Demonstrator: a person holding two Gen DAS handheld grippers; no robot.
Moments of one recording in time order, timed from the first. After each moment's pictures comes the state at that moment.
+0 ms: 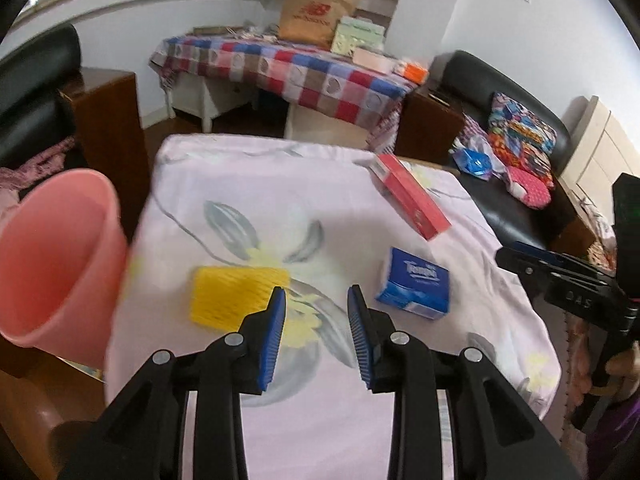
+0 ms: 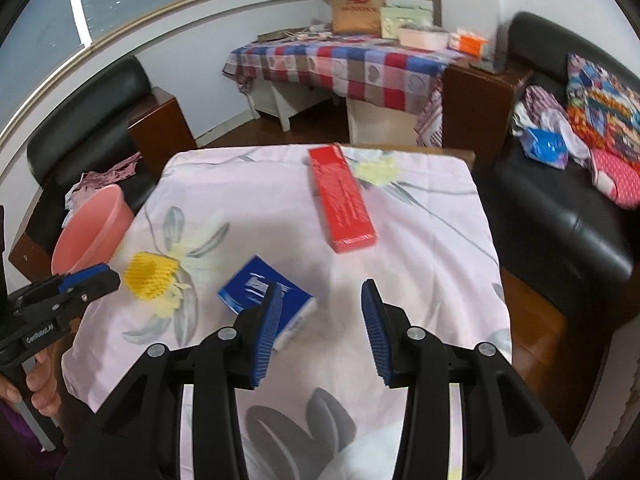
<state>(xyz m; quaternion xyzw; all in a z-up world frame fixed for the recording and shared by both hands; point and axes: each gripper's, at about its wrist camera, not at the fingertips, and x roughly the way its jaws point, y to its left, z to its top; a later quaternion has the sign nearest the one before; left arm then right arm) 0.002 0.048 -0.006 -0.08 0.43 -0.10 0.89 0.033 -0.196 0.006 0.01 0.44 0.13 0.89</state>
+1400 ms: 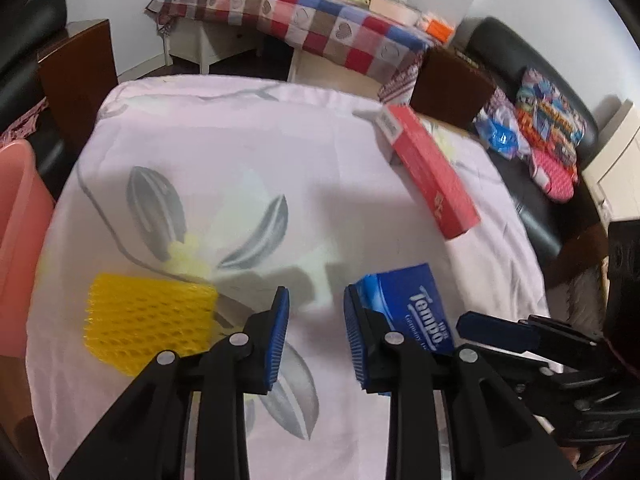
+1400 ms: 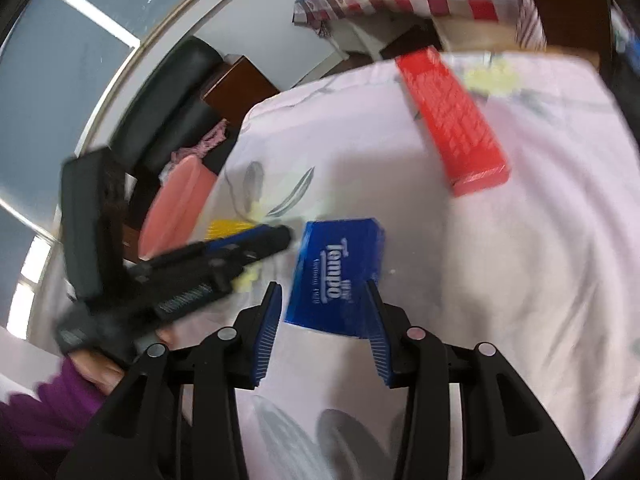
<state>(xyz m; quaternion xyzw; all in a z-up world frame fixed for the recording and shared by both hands) 0.083 0.005 -0.054 -0.11 0.50 -0.08 0.85 0.067 -0.179 -0.047 0.12 0.52 0.31 0.79</state>
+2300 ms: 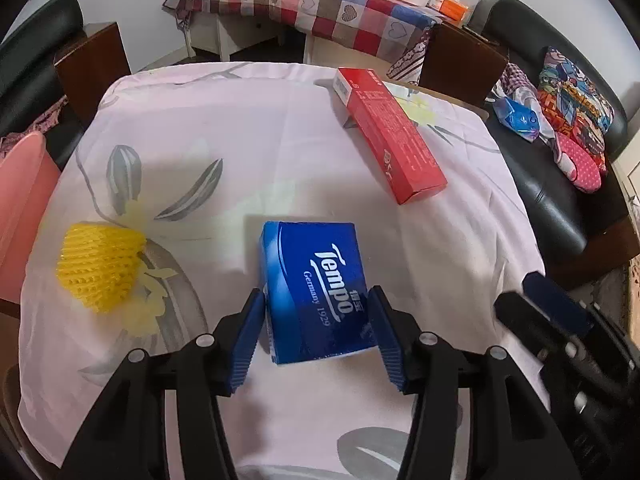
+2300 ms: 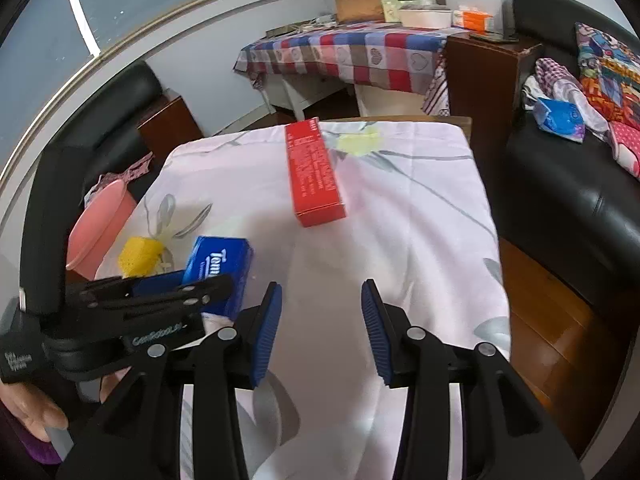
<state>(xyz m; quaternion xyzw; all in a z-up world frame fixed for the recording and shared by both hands) 0.064 -0.081 -0.056 -0.07 0.53 -0.01 0.84 0.037 -0.247 -0.025 0.05 0.44 0.17 0.88</state>
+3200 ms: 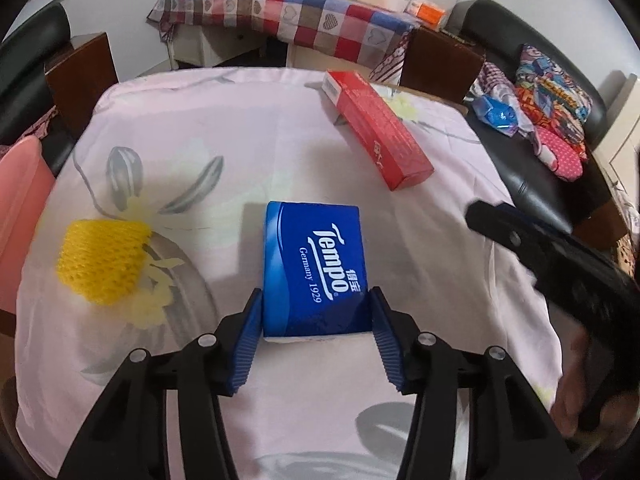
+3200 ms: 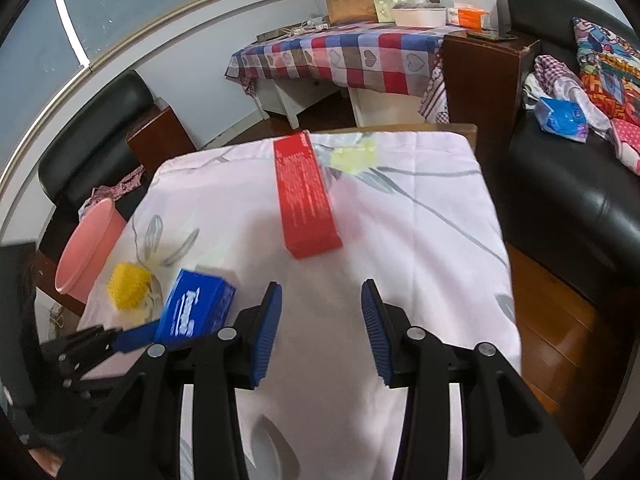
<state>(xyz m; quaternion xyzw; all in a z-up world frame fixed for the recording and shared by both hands) 0.041 -0.066 -0.052 -0.06 0.51 -0.05 0.86 0.073 -0.235 -0.030 0.06 0.44 0.17 0.88</state>
